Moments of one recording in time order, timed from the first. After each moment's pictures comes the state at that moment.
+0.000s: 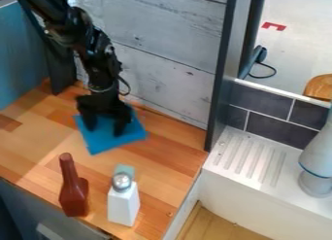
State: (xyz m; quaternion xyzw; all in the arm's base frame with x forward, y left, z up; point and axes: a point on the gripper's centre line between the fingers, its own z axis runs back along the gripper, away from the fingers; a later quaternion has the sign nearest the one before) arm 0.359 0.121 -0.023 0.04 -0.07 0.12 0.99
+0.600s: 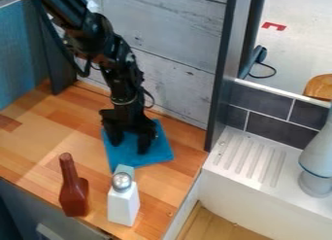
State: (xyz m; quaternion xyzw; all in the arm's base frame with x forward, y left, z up) arm 0.352 0.059 -0.025 -0.01 -0.06 0.06 1.00
